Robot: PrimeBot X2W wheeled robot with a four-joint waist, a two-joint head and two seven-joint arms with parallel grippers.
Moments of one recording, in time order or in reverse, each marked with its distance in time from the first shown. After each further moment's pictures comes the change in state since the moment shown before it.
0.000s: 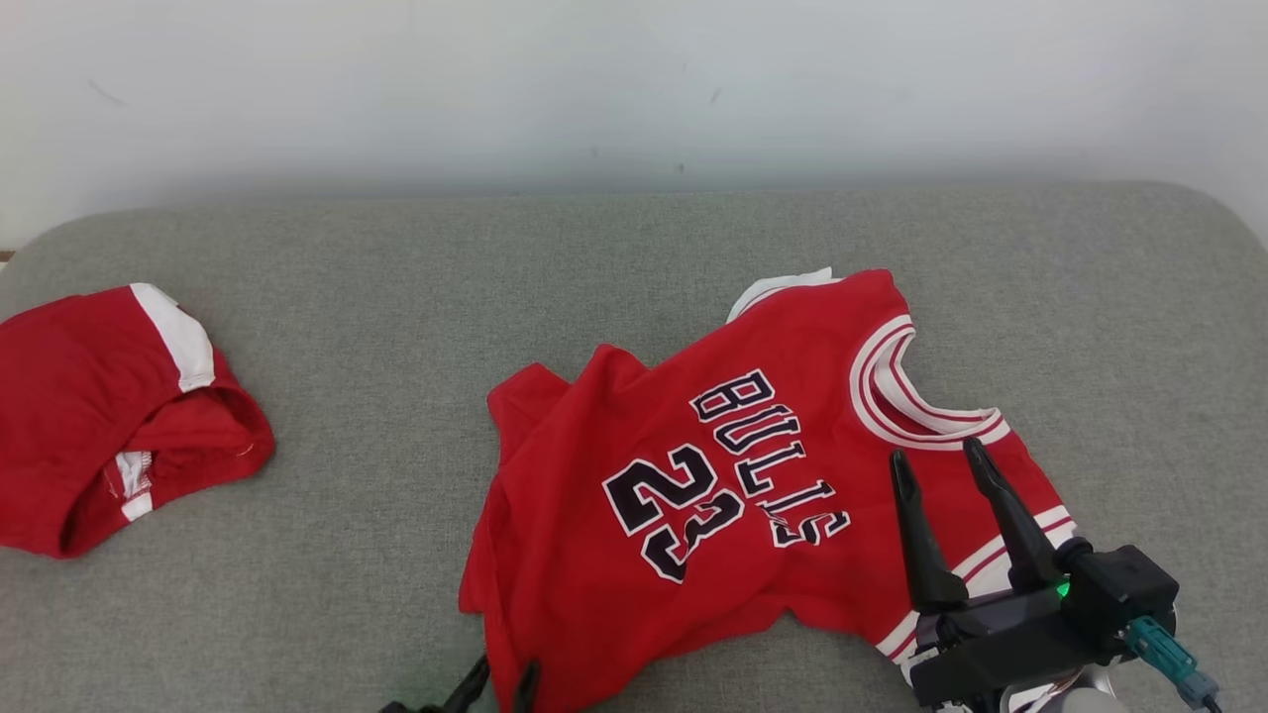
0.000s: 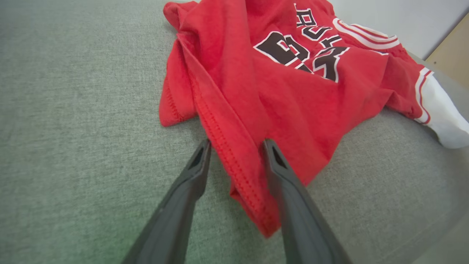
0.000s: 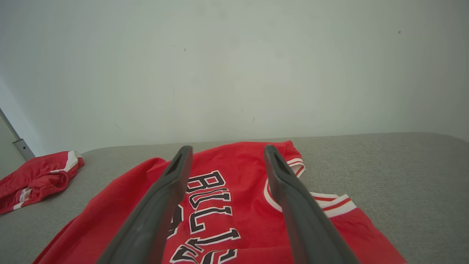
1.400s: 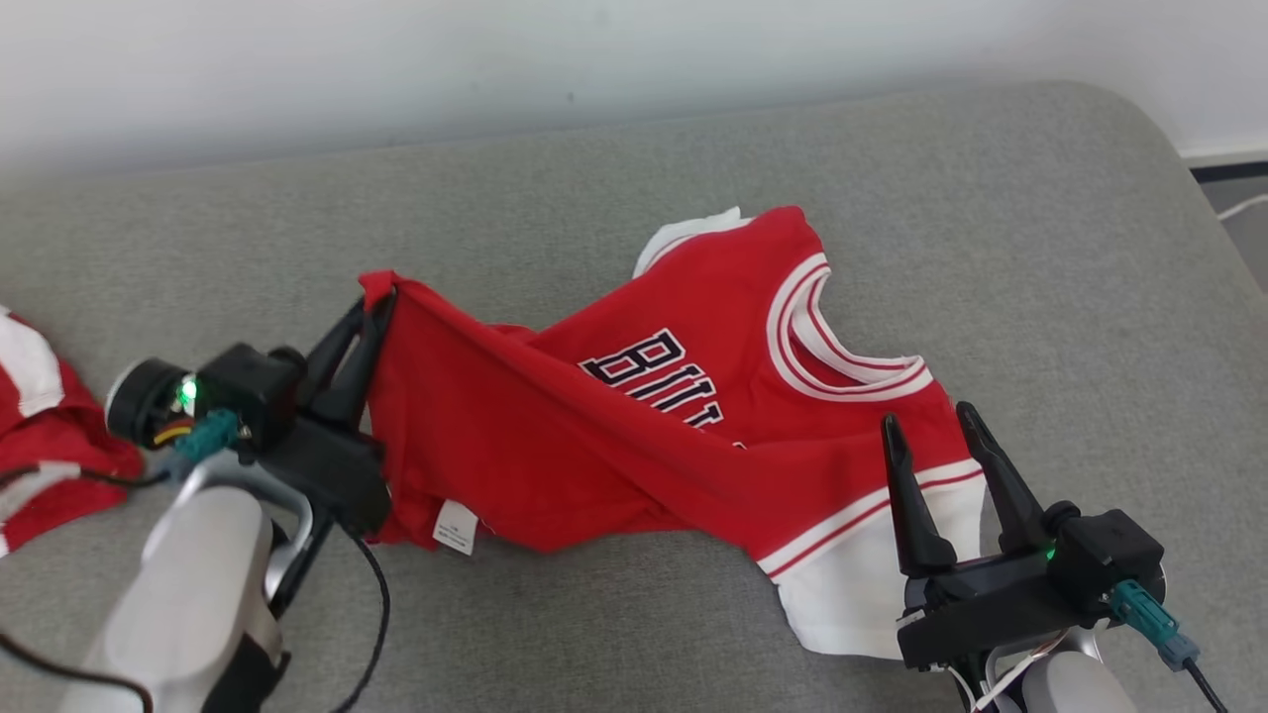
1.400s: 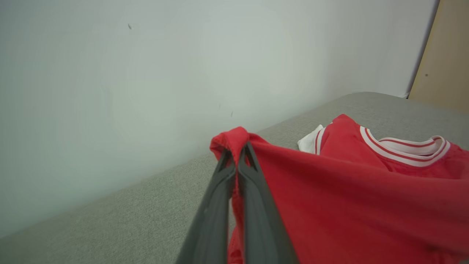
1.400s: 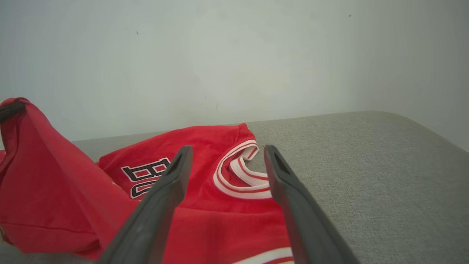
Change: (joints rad) left arm -0.550 0.196 0.001 0.035 -0.007 -0.060 0.019; right arm -0.071 0.039 -0.022 0.049 -0.042 0.000 -0.001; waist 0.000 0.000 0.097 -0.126
